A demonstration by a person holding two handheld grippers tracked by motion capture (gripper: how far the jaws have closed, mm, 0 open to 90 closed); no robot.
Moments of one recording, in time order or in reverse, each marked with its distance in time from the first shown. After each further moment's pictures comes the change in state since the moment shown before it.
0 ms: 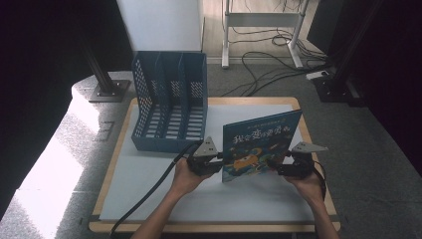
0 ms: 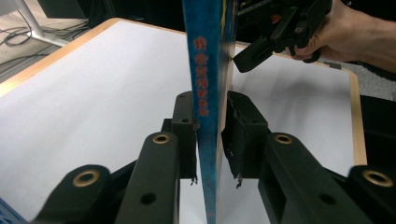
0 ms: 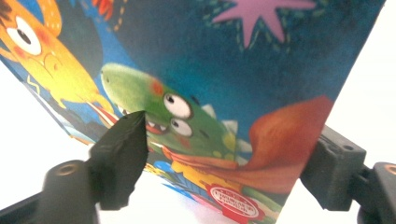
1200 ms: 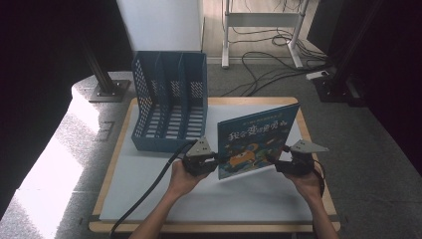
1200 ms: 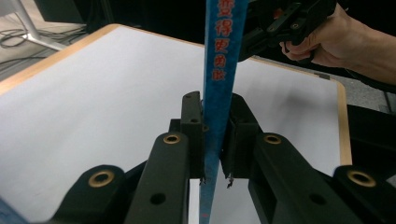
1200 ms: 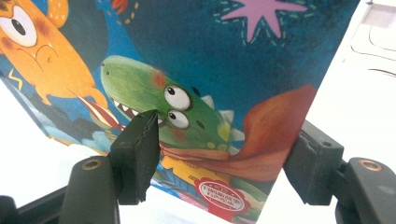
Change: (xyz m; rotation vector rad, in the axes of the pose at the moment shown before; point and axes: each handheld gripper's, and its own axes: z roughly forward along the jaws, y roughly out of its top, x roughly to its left) left arm 0.002 -0.002 -0.018 -0.044 -0.008 -0.024; right arm 0.020 0.023 -0.008 -0.064 -0.061 -0.097
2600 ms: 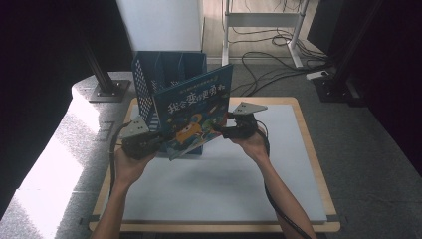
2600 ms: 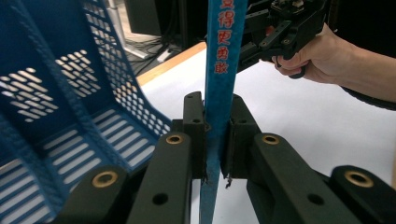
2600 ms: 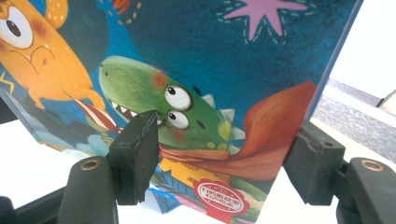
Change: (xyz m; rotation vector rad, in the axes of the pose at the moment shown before) left arm 0.060 -0.001 -0.140 -0.062 0.247 -0.073; right arm 0.056 0.122 0.134 -0.089 0.233 -0.102
